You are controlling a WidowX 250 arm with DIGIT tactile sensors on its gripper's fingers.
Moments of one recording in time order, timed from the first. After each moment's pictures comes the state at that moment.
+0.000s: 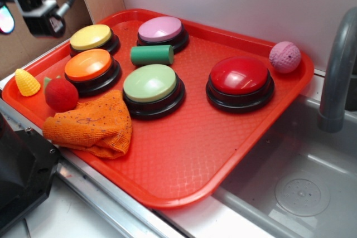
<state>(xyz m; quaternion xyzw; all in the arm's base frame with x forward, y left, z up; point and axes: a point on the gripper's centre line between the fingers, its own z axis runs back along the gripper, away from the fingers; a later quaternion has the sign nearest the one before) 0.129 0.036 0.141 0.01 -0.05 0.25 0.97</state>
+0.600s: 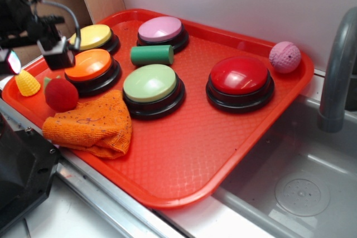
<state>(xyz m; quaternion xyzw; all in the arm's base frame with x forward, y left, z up) 0.130 0.066 0.072 0.04 -0.04 0.41 0.91</state>
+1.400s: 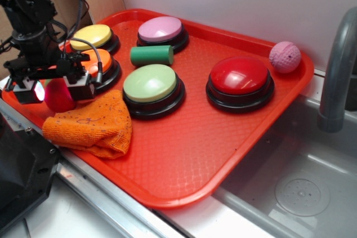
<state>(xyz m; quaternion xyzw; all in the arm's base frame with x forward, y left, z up) 0.138 0.063 0.028 0.04 -0.04 0.40 0.91</state>
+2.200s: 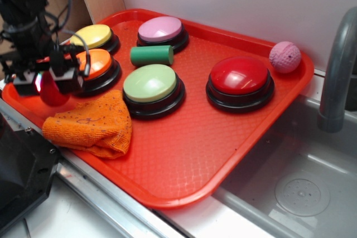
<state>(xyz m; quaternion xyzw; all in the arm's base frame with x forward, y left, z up) 0.139 0.056 0.056 0.03 -0.05 0.39 0.92</state>
